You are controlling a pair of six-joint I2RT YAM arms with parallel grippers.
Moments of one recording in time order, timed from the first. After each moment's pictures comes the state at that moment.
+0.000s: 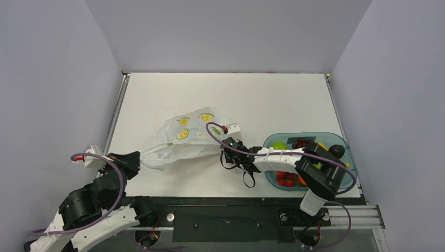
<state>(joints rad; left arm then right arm) -1.01 0.23 0.86 -1.08 -1.04 -1.15 0.97 1.71 0.87 -0.03 0.44 0.48</state>
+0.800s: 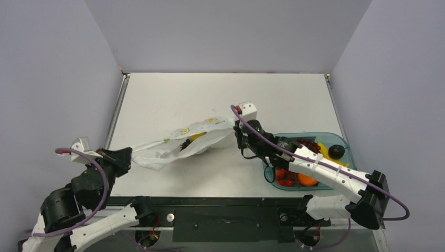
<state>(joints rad) -1.03 0.25 1.02 -1.16 -0.99 -1.01 0.96 1.20 0.94 -0.34 0.40 0.33</state>
